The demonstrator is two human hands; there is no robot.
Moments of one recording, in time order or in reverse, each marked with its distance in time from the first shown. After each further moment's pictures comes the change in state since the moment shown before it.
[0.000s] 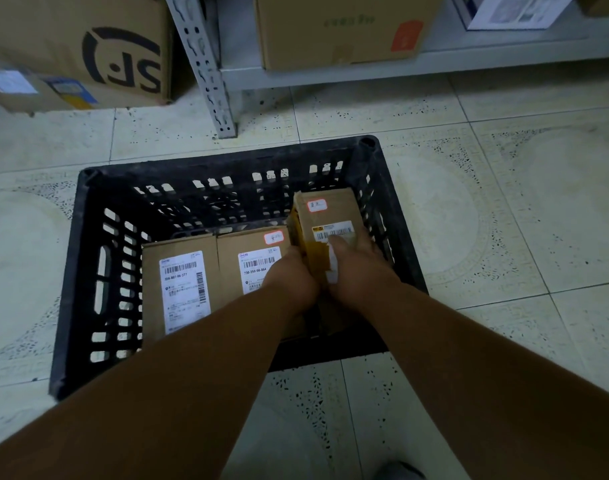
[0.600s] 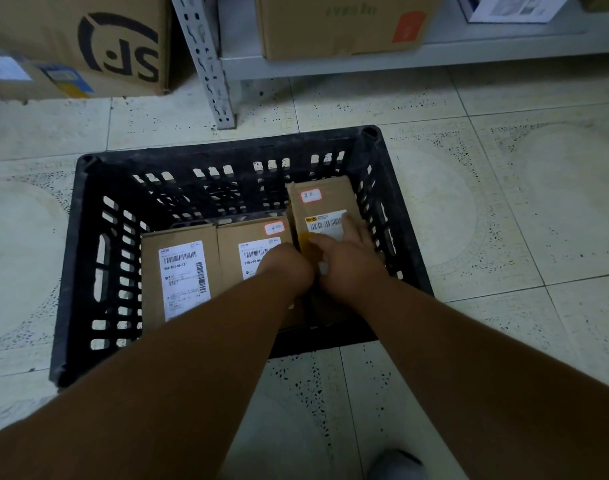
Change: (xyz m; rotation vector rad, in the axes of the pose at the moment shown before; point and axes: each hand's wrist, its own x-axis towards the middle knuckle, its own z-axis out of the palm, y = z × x) left_hand -0.005 0.007 -0.009 0.166 -0.018 -0.091; right_hand -0.002 -0.012 0.007 0.009 0.035 -0.084
